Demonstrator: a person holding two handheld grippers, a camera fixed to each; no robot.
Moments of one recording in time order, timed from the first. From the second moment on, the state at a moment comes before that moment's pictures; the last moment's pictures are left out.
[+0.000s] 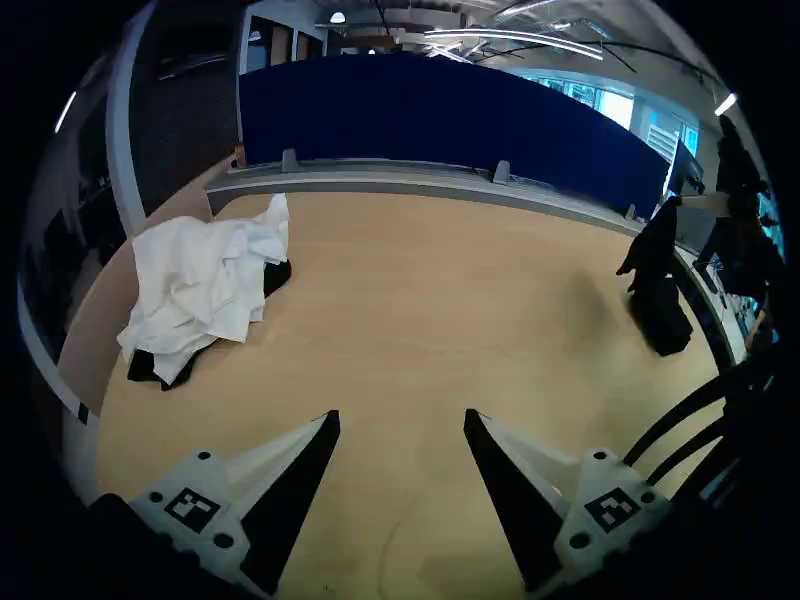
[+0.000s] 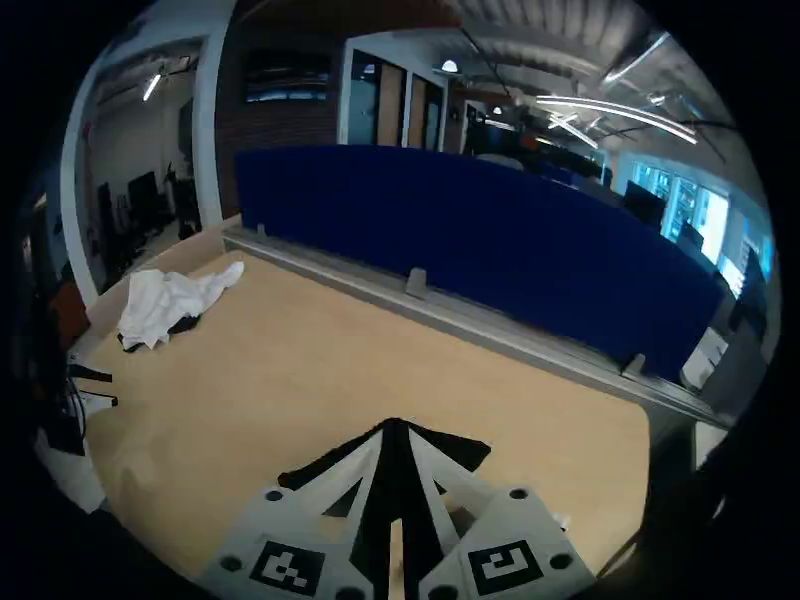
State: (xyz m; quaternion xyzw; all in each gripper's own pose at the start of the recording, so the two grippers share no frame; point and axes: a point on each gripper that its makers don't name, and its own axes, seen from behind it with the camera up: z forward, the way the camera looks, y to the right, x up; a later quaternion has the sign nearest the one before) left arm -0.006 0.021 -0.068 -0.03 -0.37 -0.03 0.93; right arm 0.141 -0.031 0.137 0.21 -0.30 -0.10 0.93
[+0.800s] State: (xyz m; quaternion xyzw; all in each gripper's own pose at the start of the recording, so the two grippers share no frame) left arm -0.002 0.031 -0.067 -0.03 -0.37 -0.02 0.93; right arm 0.147 0.049 0.178 0.15 -0.31 -0.08 0.94
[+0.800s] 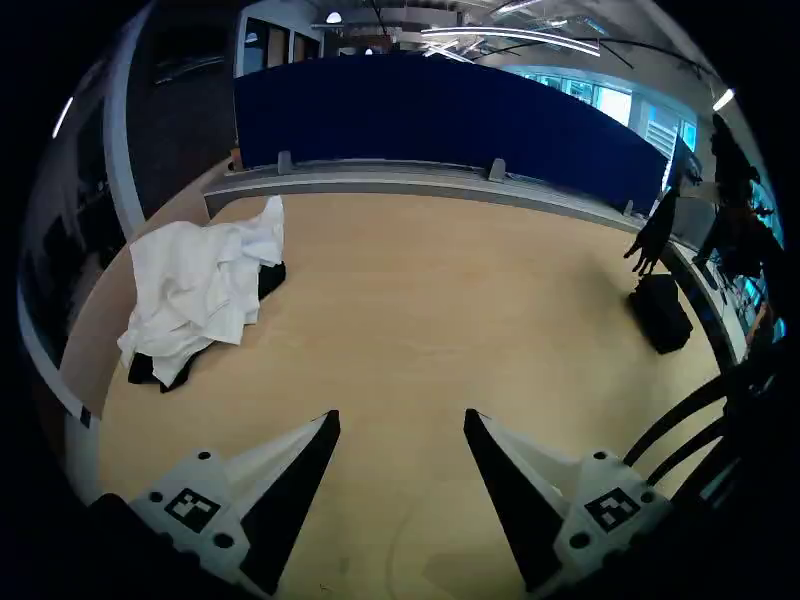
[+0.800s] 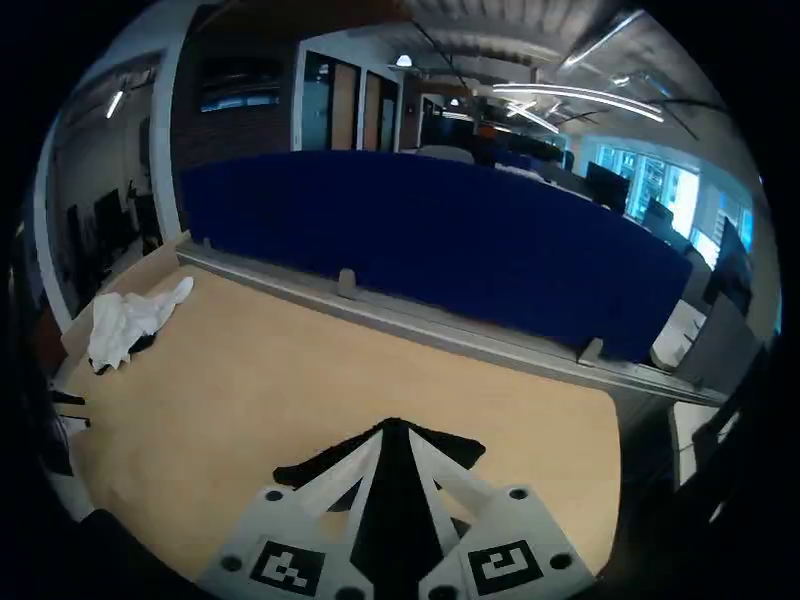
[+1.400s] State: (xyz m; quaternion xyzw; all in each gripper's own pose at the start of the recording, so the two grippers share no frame) left arm -0.001 0.034 -0.066 -0.03 -0.37 -0.02 0.93; right arm 0.142 0.065 0.196 0.13 -0.32 -0.08 0.94
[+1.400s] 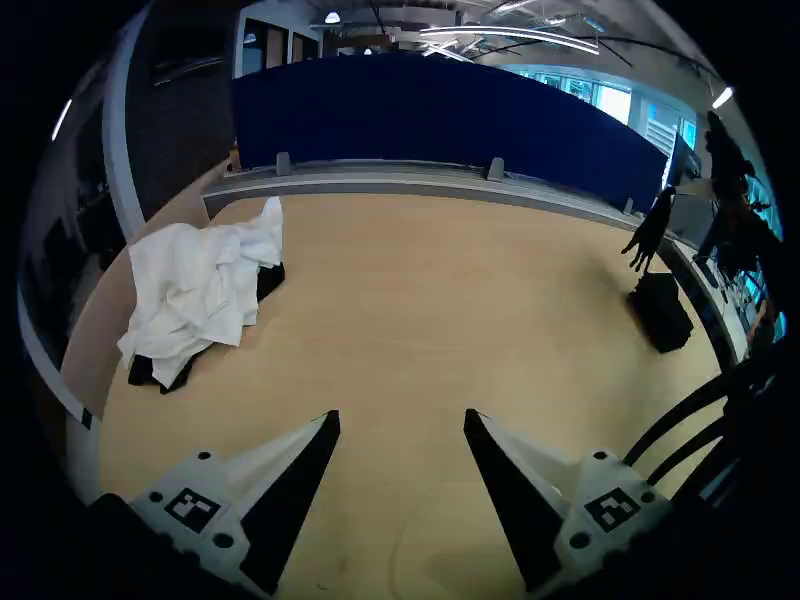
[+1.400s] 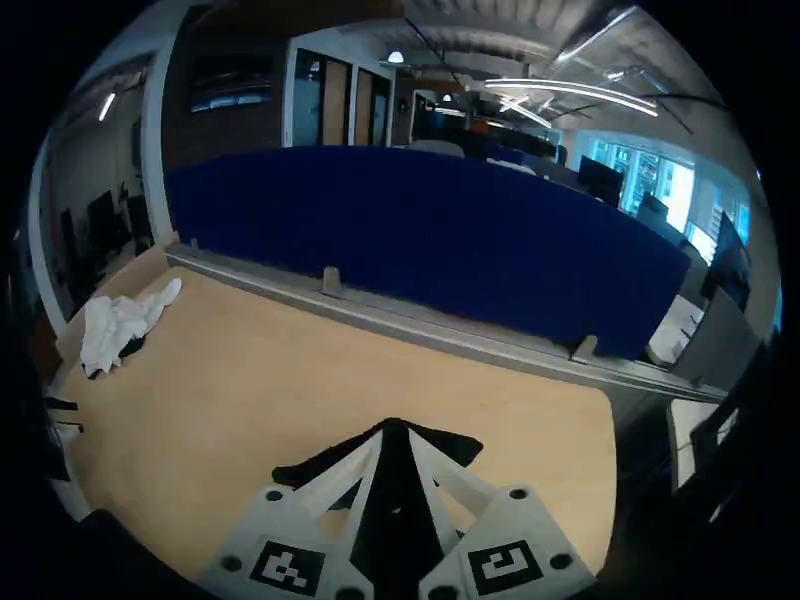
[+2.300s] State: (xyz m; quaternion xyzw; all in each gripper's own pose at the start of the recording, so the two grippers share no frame) left arm 0.007 0.049 -0.059 -0.04 -0.37 -0.01 0.93; right arm 0.106 0.103 0.138 0.11 -0.35 -0.05 0.93
